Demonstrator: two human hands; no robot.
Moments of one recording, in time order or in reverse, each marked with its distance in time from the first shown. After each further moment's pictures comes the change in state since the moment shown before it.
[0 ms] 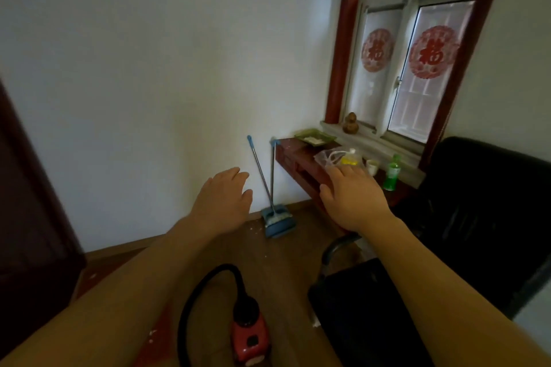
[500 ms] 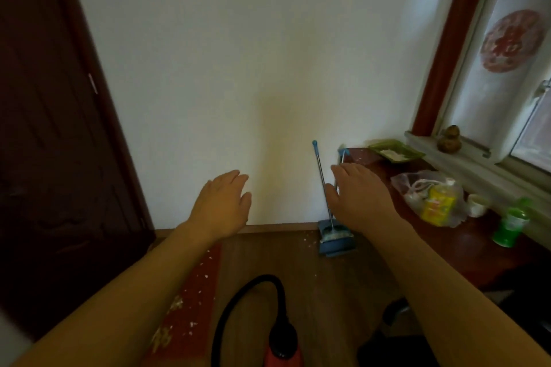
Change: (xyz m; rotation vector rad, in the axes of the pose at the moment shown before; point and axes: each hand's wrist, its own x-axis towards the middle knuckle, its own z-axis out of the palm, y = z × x) left_hand 0.106 -0.091 0.011 0.062 0.046 -0.315; right_hand 0.202 -0.032 0.099 0.135 0.016 -0.282
